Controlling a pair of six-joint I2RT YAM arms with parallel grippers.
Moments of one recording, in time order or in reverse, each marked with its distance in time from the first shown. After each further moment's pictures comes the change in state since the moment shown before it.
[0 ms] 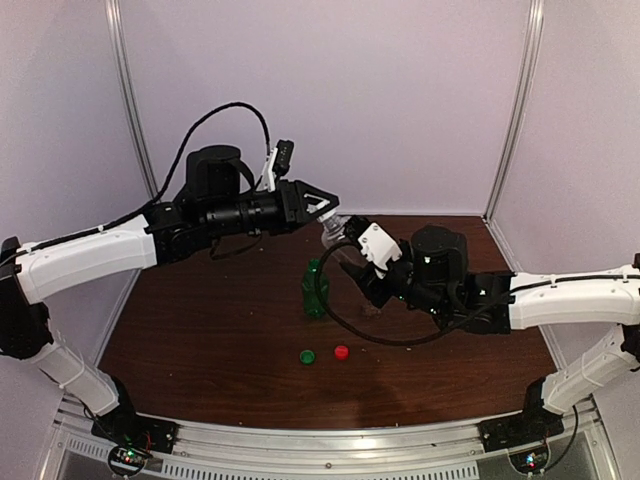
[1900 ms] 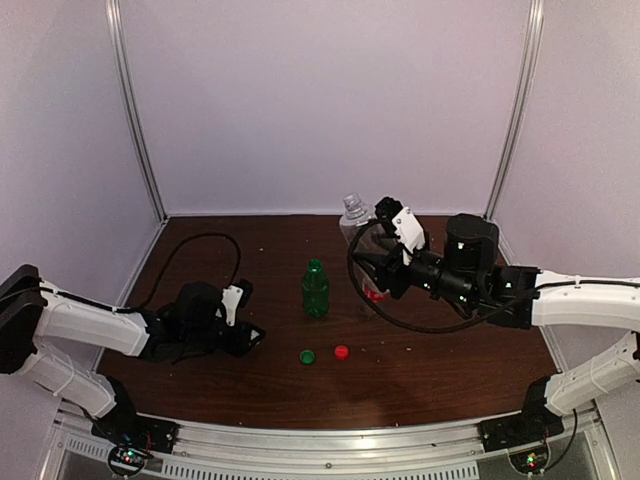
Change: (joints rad) left arm 0.064 -0.153 -0.877 0.200 -0.290 0.385; right arm -0.090 -0.131 -0.061 0.008 -0.211 0.138
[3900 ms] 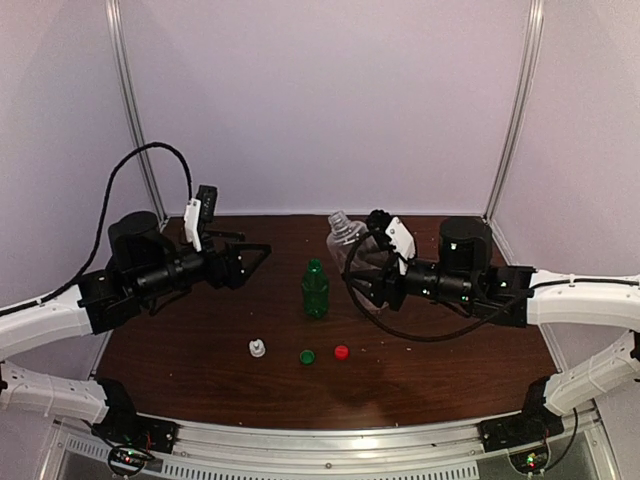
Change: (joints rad) left arm 0.000 -0.358 0.252 -0.087 0.082 0.009; right arm -0.028 0.023 -0.012 -0.021 -0.228 0.044
